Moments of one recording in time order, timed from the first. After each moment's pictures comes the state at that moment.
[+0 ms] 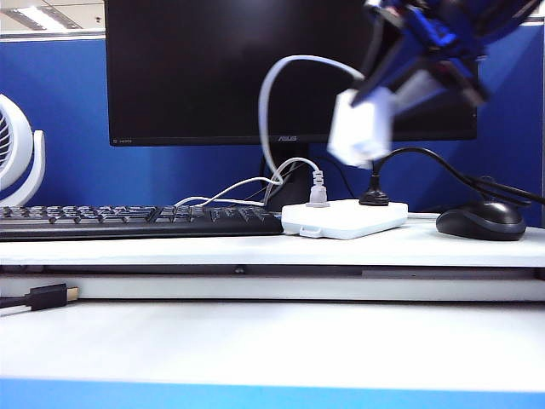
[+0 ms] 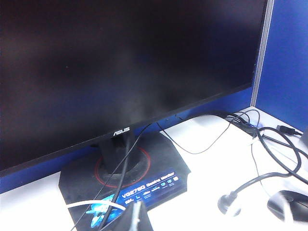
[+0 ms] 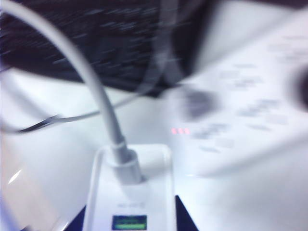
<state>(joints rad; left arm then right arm) -0.69 1.27 1.12 0.08 -0.15 0.12 0.31 1.36 1.11 -0.50 -0.52 0.16</state>
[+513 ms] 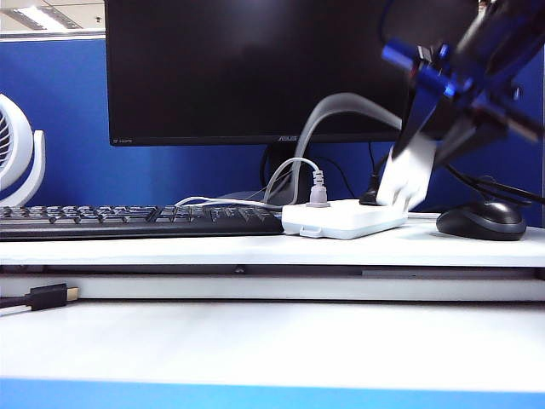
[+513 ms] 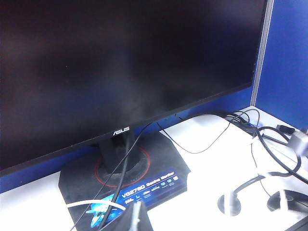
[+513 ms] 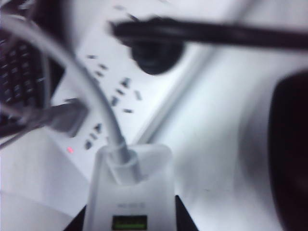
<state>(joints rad) -0.69 1.27 1.12 0.07 -0.15 0.12 0.26 1.45 1.11 -0.54 -0.32 0.50</state>
